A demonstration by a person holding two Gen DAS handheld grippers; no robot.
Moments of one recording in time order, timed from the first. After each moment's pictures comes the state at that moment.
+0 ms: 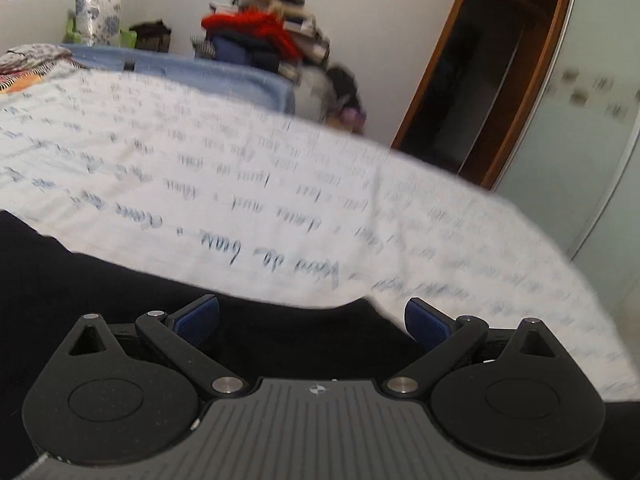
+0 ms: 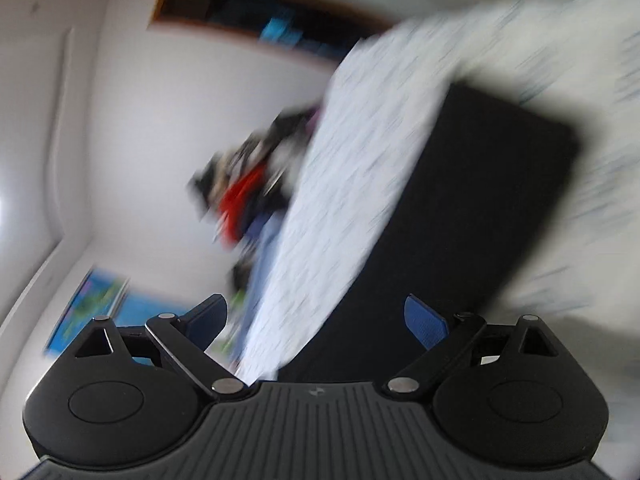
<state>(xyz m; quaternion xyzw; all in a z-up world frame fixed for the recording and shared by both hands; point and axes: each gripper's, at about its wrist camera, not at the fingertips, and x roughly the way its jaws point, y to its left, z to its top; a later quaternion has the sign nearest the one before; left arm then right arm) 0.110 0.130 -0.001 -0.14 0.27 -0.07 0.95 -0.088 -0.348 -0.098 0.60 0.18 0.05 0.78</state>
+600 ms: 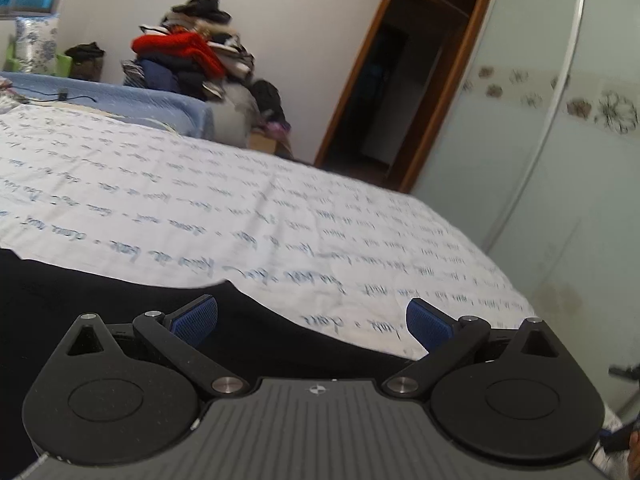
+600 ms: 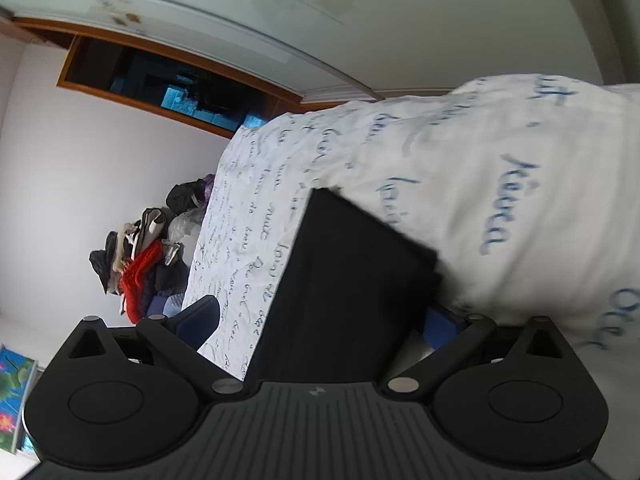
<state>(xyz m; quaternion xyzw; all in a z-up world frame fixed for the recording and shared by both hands) 0.051 0.065 0.036 -0.11 0.26 -0.17 0.94 -0.070 -0.383 -0.108 0.59 0.19 -0.12 0.78</state>
